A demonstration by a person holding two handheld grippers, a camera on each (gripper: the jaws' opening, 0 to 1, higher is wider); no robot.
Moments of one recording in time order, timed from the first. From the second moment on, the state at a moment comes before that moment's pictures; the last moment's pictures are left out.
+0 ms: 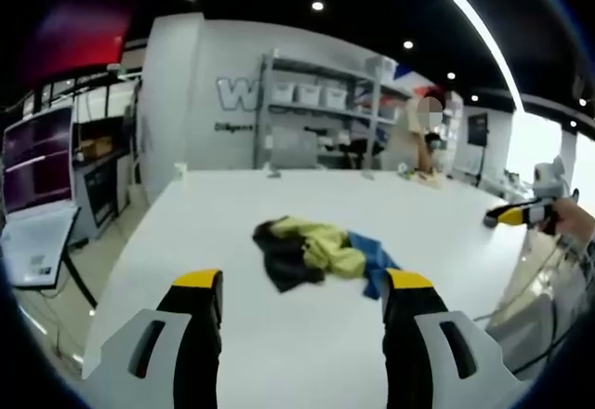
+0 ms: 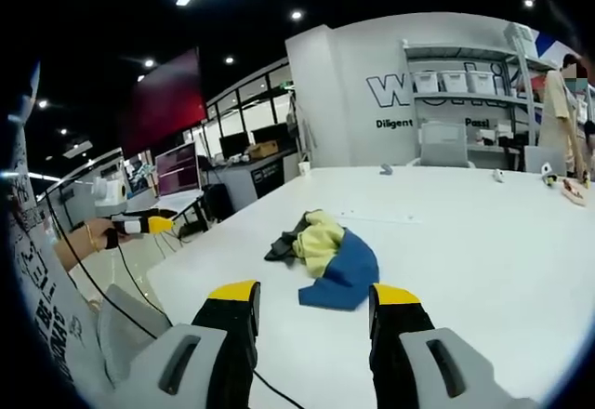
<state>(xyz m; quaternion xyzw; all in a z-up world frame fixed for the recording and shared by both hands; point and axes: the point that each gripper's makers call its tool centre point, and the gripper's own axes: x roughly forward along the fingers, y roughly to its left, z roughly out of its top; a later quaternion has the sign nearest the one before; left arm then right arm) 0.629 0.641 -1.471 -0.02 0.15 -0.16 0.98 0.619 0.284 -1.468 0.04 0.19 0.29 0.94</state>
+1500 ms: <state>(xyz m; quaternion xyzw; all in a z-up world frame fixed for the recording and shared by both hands) 0.731 0.629 -1.510 -0.02 0.18 -0.19 0.96 0.731 0.290 -1.469 -0.02 0.20 0.29 0.94</state>
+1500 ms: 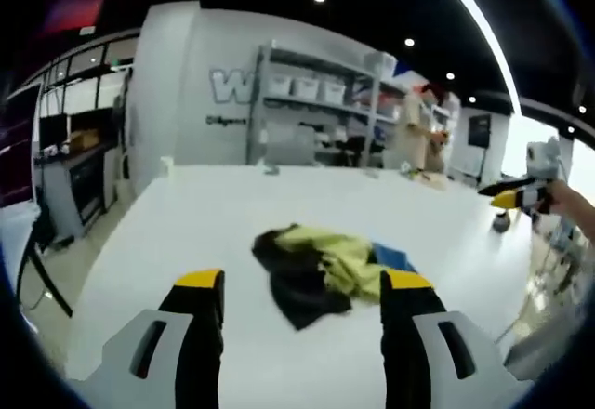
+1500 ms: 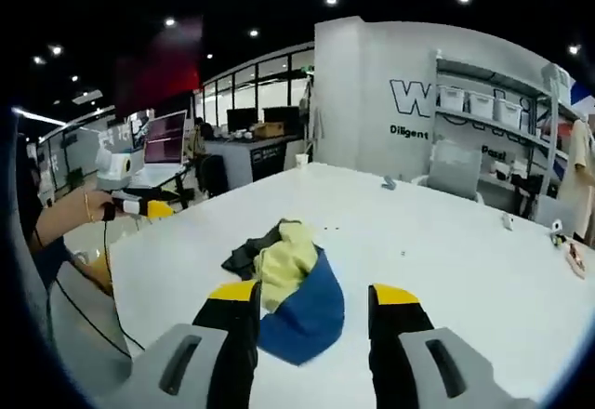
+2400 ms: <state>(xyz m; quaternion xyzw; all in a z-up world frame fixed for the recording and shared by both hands) 0.871 0.623 -1.588 -0.06 0.20 -0.17 0.96 0.878 0.381 -1.537 -0.06 0.20 0.34 0.91</state>
